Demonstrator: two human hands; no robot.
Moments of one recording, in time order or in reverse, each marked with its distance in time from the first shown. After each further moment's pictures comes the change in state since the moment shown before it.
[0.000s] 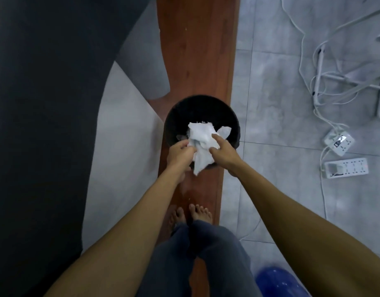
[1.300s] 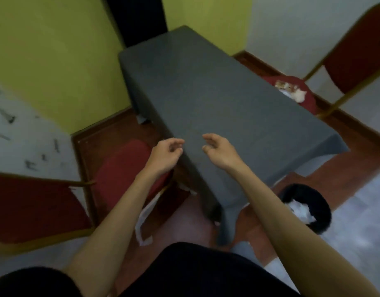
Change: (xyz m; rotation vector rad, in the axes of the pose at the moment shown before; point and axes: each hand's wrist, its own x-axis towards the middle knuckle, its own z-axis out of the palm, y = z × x) left_hand -0.549 -0.177 -0.414 -0.133 0.750 0.417; right_hand -0.562 -0.256 0.233 -0.443 -0.483 -0.871
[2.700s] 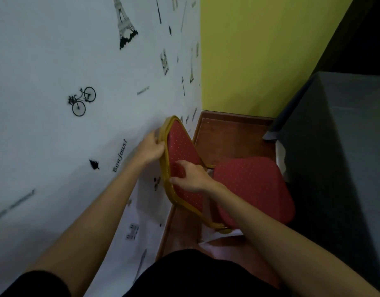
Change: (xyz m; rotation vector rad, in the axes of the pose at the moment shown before) left_hand -0.190 -0.296 -0.405 -0.143 0.696 -0.589; right_hand -0.058 -0.223 0.522 -0.656 -0.913 -0.524
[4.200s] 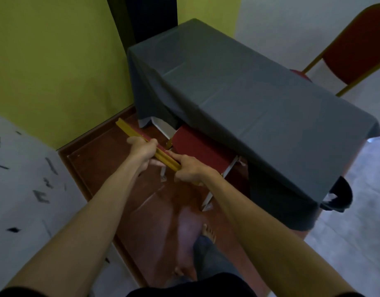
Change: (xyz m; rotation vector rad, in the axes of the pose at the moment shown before) left_hand 0.084 0.199 0.270 -0.122 -0.736 -0.015; right_hand -0.055 0.193 -0.131 0.504 0.450 0.698
